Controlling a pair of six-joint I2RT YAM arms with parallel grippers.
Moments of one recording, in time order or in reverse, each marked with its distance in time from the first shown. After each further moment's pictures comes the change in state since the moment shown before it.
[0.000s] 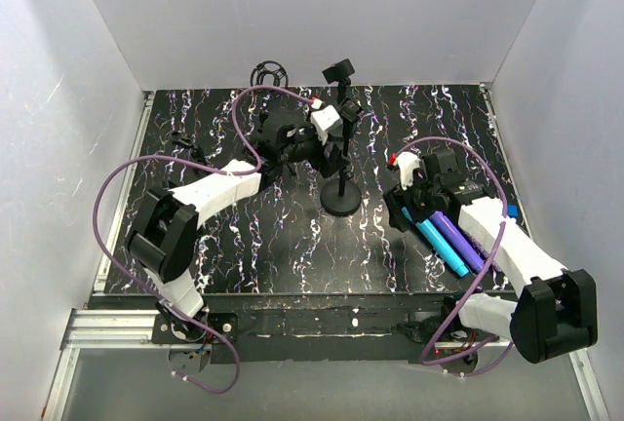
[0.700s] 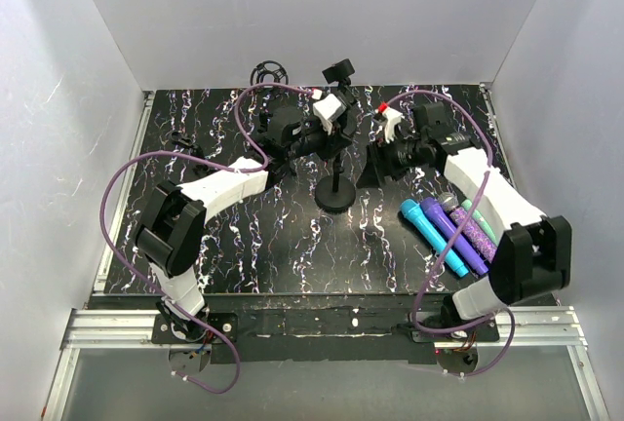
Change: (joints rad) left arm -0.022 0.067 0.052 0.126 -0.044 -0.137; right arm 0.000 0.281 0.392 -0.012 -0.399 0.179
